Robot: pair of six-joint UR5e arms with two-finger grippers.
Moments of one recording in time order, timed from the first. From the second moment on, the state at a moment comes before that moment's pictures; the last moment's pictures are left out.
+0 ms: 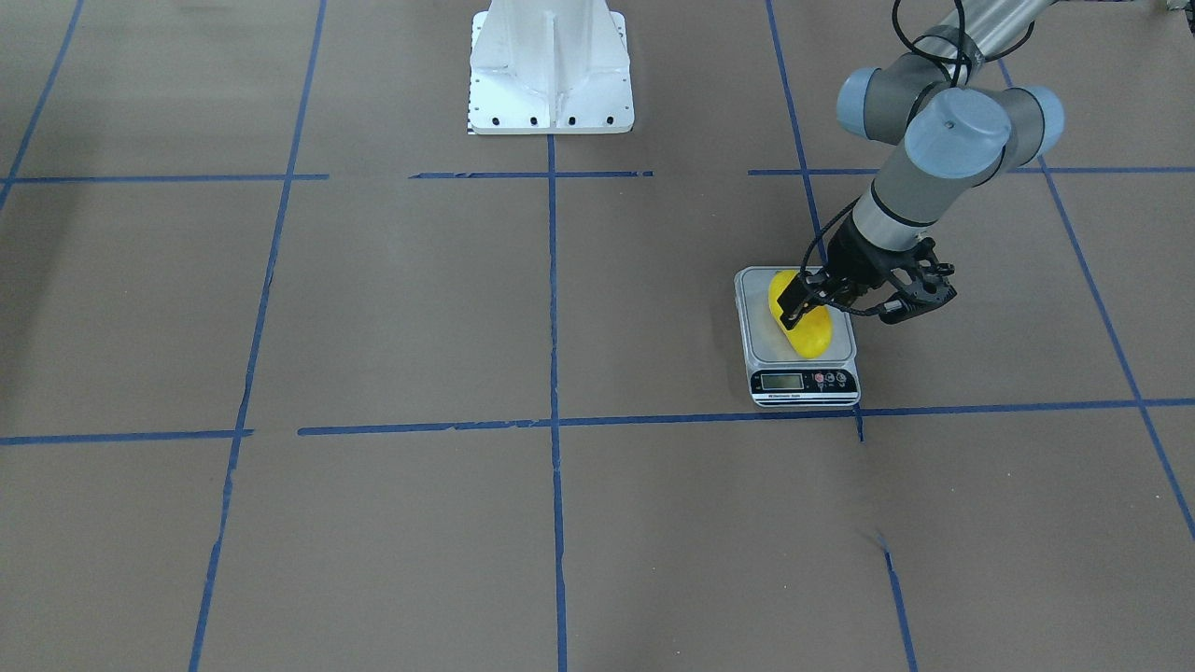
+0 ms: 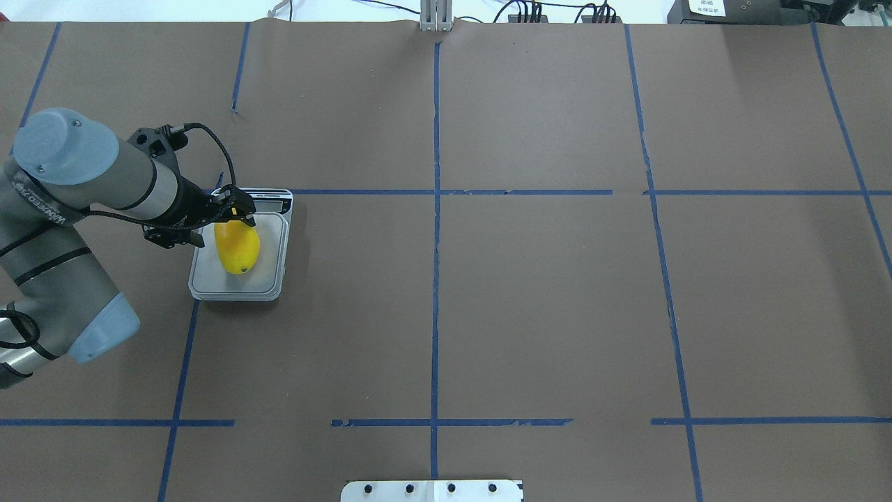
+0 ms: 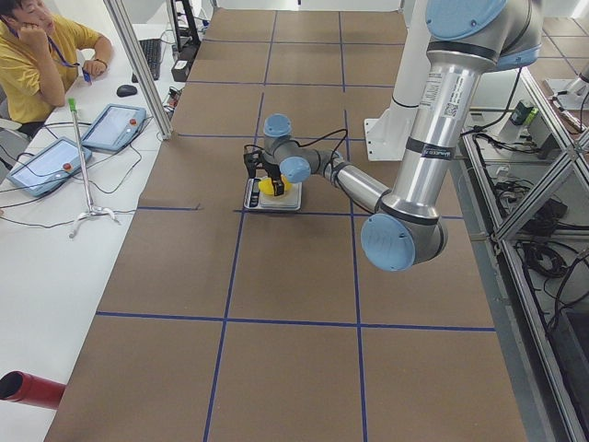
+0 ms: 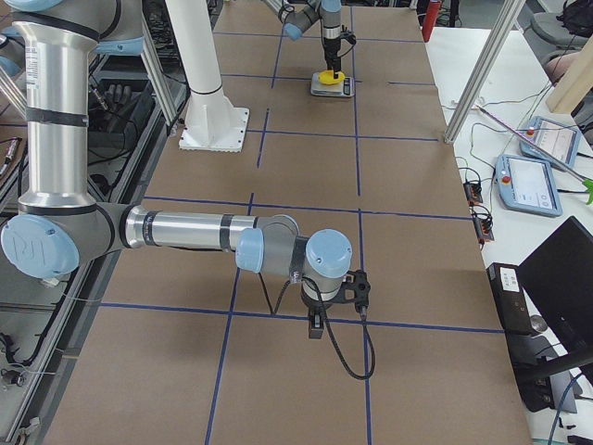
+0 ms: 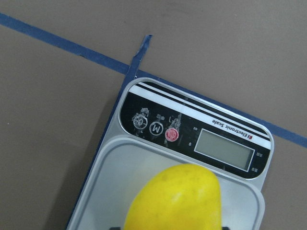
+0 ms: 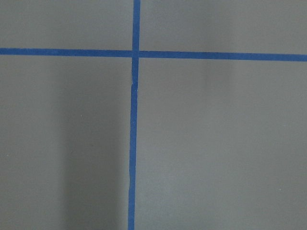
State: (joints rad) left arm -0.78 -1.85 -1.72 -1.98 -2.05 -1.43; right arm 1.62 -1.66 1.66 -1.68 2.35 -0.12
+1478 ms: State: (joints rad) left arm -1.61 -1.49 -1.66 -1.77 -2.35 0.13; right arm 1.62 -1.66 1.66 -1.68 2.35 -0.12
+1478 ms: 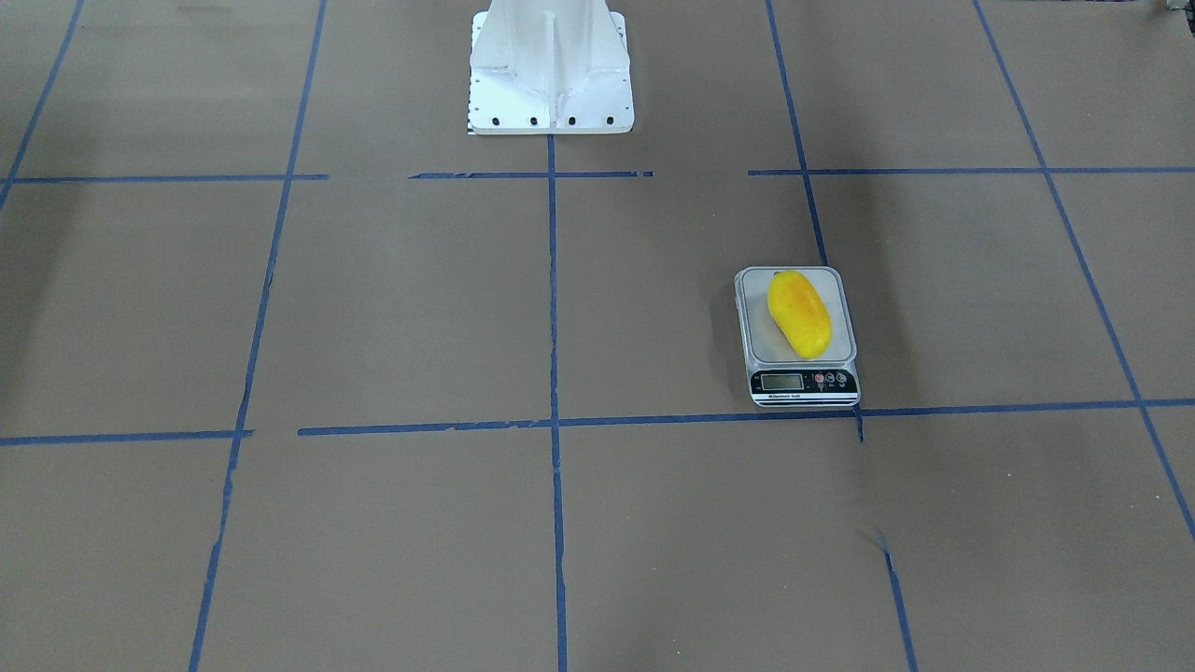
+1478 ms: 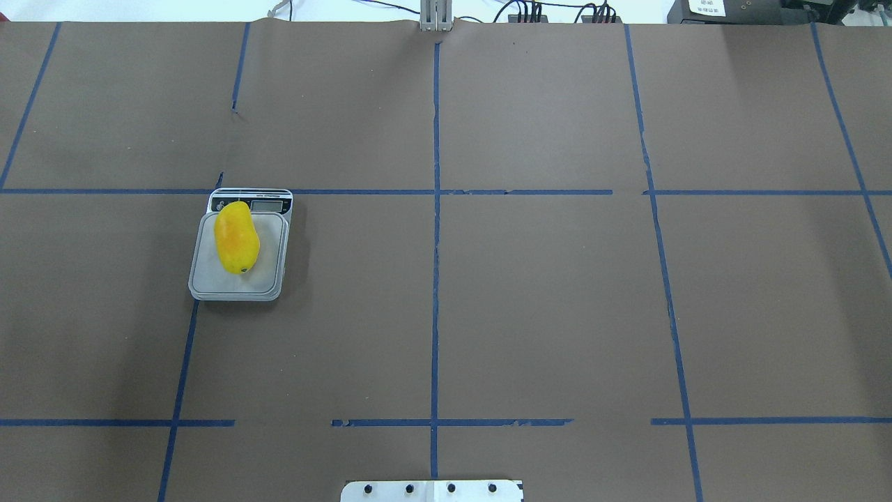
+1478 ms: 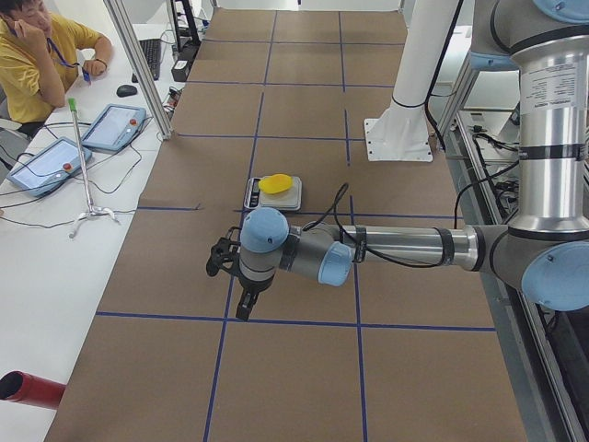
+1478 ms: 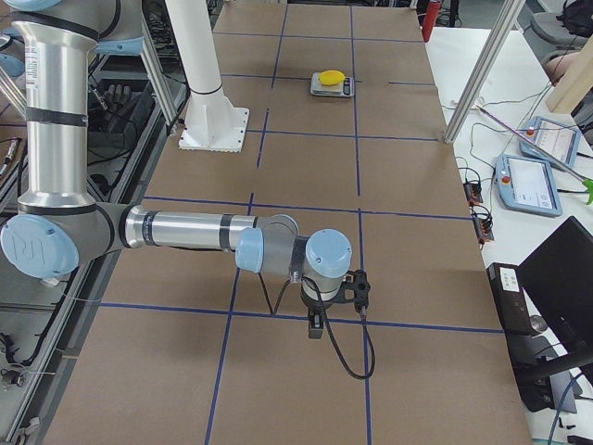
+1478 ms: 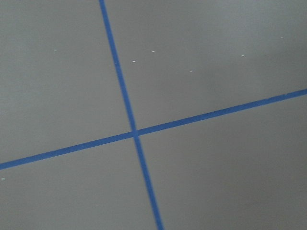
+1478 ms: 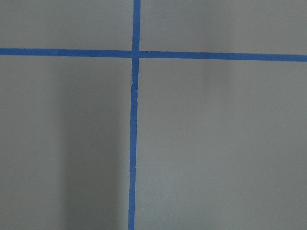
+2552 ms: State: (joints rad) left arm -1.54 -1.53 -1.64 -1.58 -2.36 0.11; right arm 1.62 -1.66 1.66 -1.68 2.35 -0.12
